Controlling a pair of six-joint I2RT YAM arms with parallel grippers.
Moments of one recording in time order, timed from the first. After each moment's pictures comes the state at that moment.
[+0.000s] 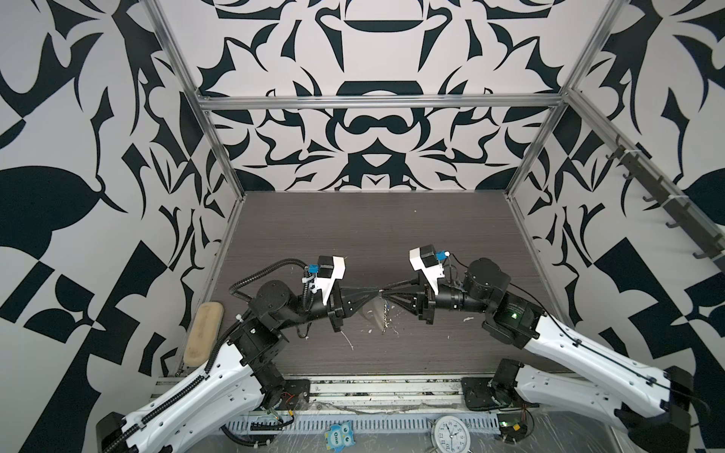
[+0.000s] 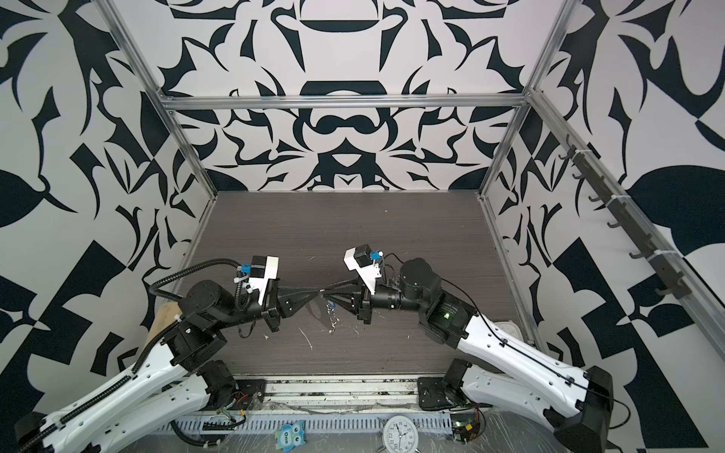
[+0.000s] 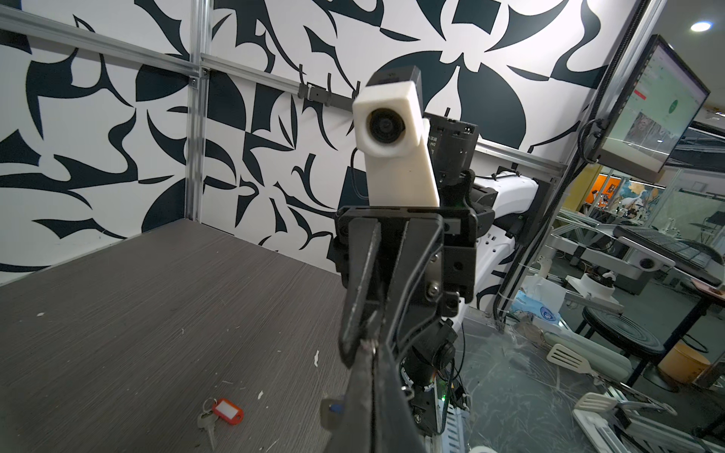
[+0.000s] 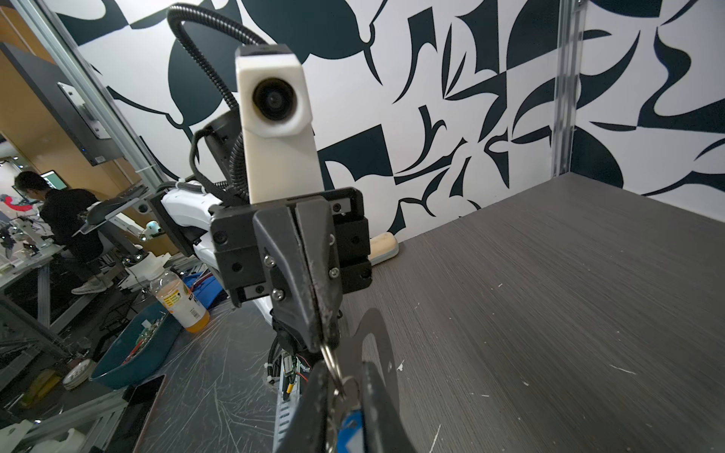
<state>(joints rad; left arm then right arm) -0.84 0.67 0.60 0.24 0.58 -0.35 0.90 0.91 0.81 0.05 -0.58 0.32</state>
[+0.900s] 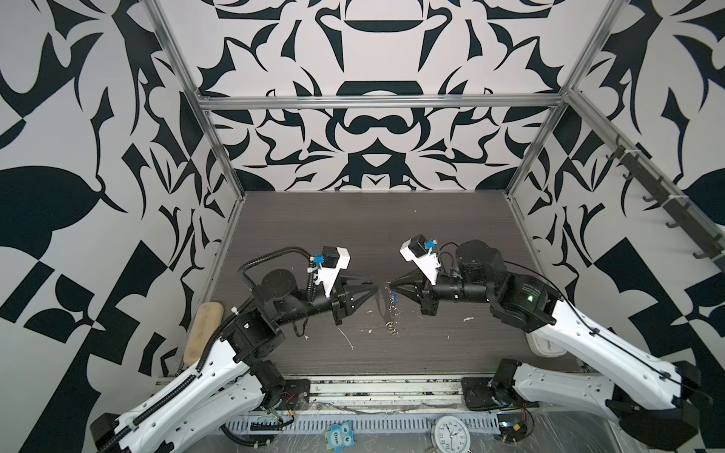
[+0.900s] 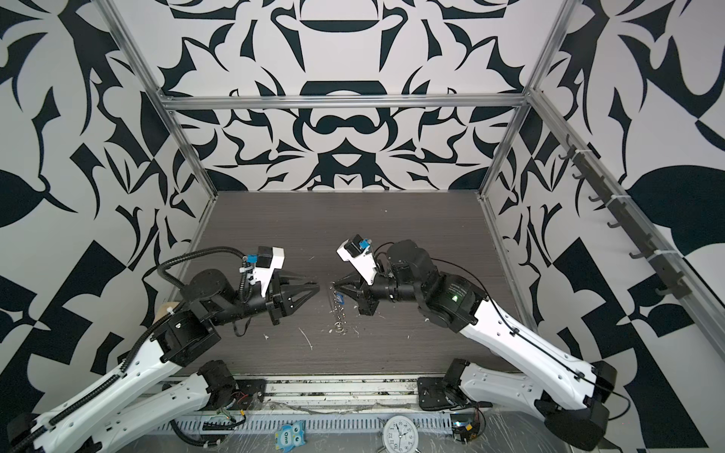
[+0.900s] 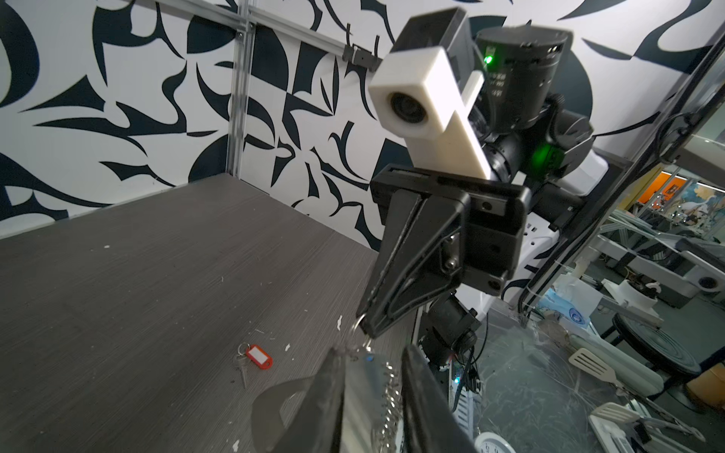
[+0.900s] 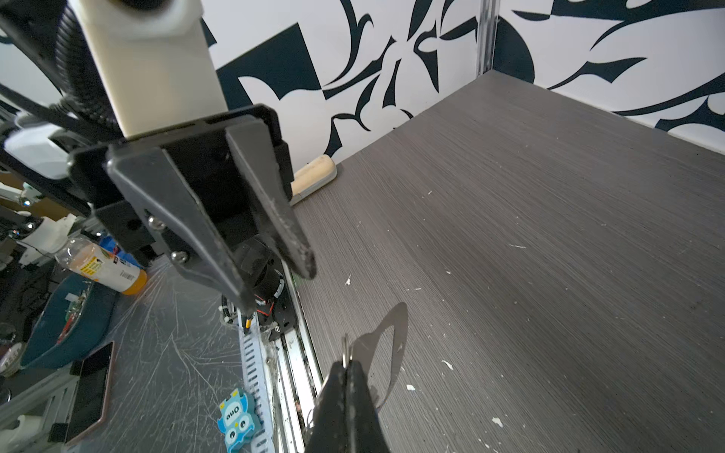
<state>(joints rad) -0.84 0.72 0.74 -0.05 0.49 -0.32 0.91 1.03 1.15 -0.57 -0.39 0.17</state>
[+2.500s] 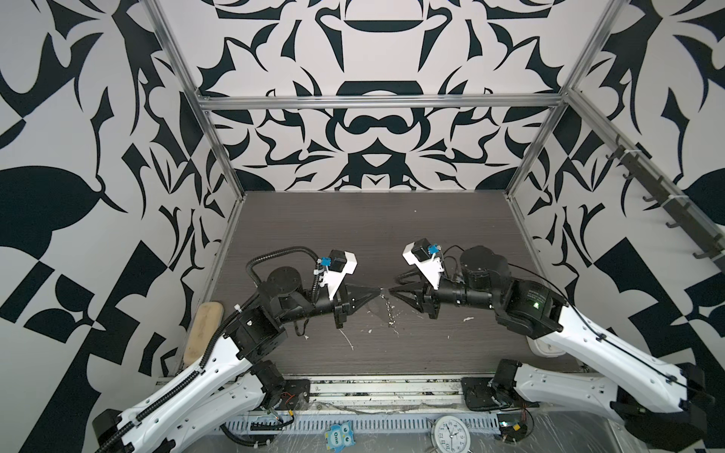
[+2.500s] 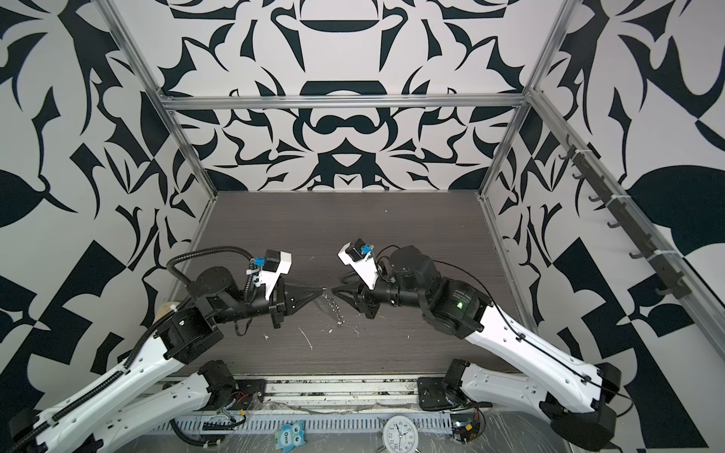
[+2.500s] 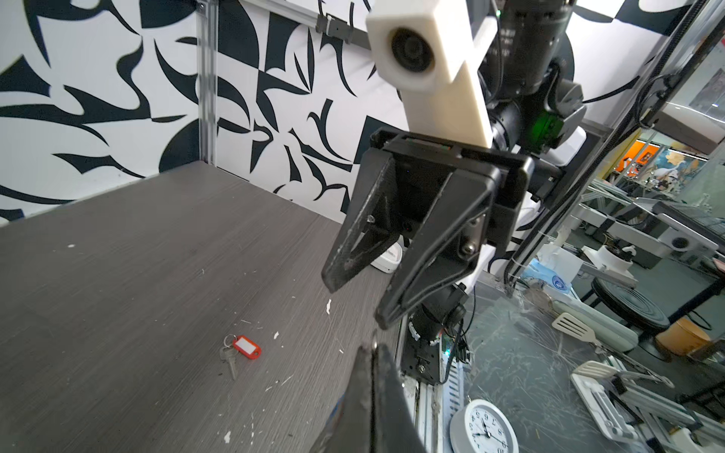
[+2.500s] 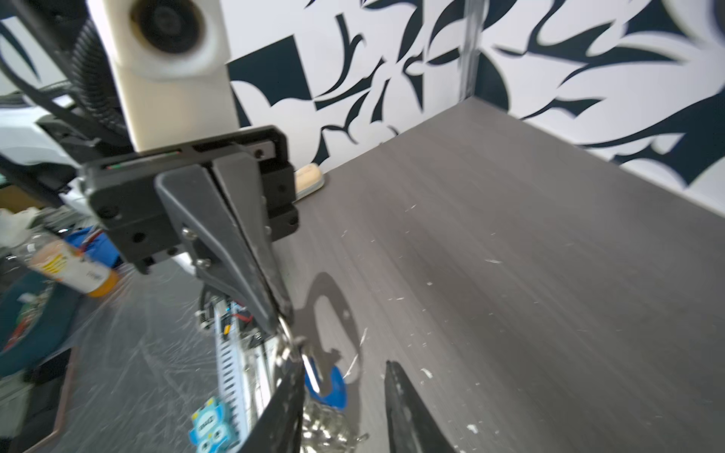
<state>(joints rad) -0.84 0.72 0.73 -0.05 0.54 -0.27 0.97 0.96 1.09 -0.50 -0.24 0.15</state>
